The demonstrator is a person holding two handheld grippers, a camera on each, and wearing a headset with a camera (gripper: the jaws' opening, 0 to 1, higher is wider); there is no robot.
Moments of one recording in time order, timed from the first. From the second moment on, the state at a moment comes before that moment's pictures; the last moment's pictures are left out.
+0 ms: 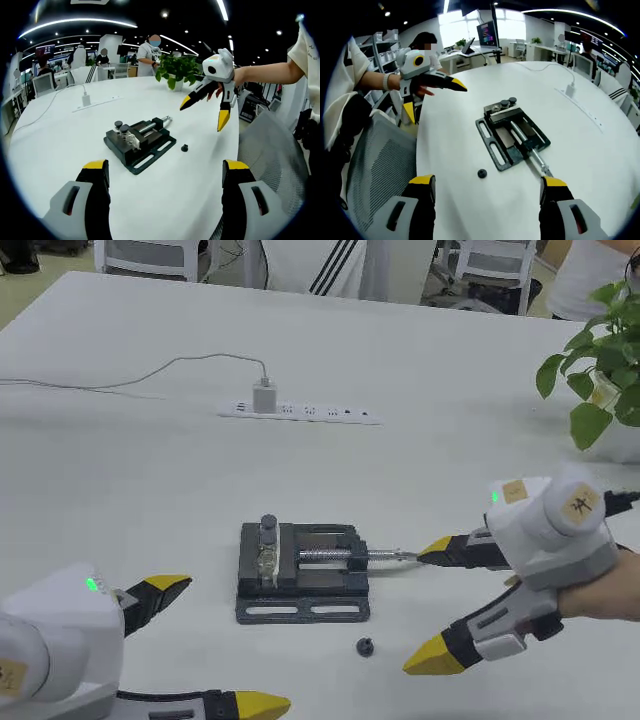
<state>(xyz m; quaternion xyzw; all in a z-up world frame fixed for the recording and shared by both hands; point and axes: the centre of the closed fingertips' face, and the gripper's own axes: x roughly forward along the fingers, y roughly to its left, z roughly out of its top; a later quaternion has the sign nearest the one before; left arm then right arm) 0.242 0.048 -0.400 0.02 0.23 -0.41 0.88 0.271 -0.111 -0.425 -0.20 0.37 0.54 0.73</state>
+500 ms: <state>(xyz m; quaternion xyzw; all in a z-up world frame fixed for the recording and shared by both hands) 0.240 0.032 -0.408 0.05 0.25 -0.46 0.85 0.240 -0.158 -0.441 -0.13 0.37 0.48 0.79</state>
